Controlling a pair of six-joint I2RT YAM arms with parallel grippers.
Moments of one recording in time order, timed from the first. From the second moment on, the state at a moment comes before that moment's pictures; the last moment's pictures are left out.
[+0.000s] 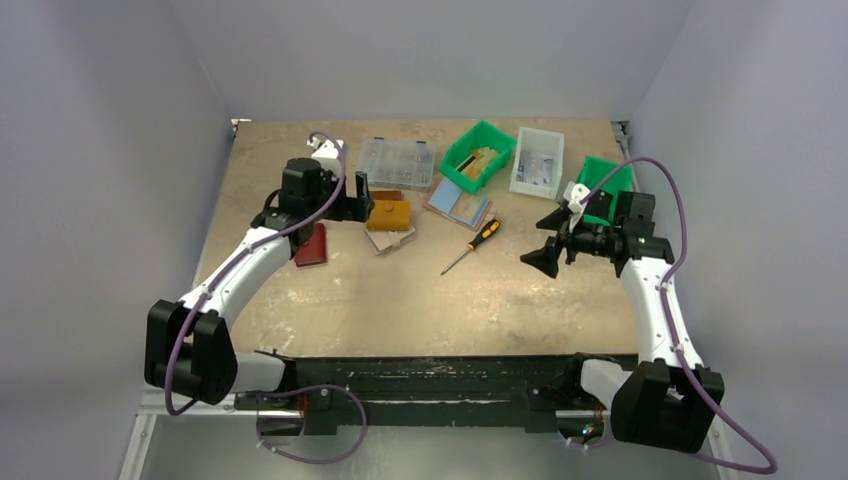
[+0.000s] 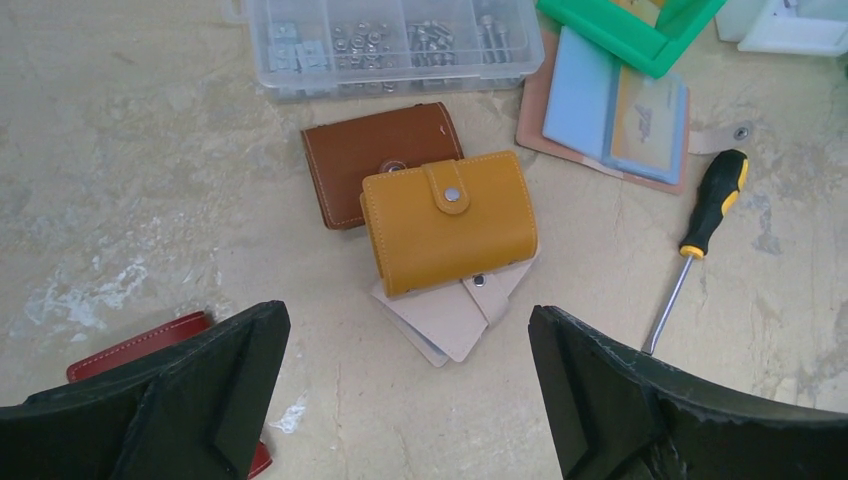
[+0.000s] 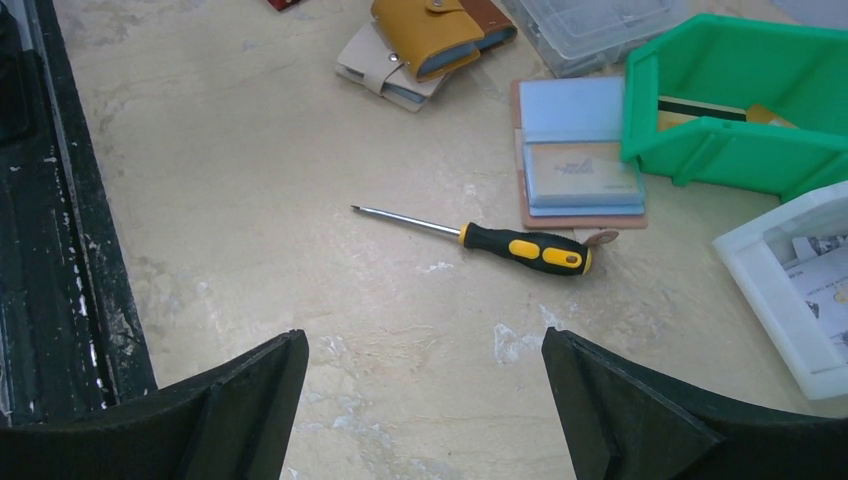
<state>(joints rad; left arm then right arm) -0.28 1.32 0.96 -0.17 0.10 -0.17 -0.18 1.10 0.87 -0.65 -1.09 -0.78</state>
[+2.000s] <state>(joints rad) -0.16 1.83 1.10 -0.09 0.46 -0.45 -0.20 0.90 0.83 -0.56 -1.09 -0.68</state>
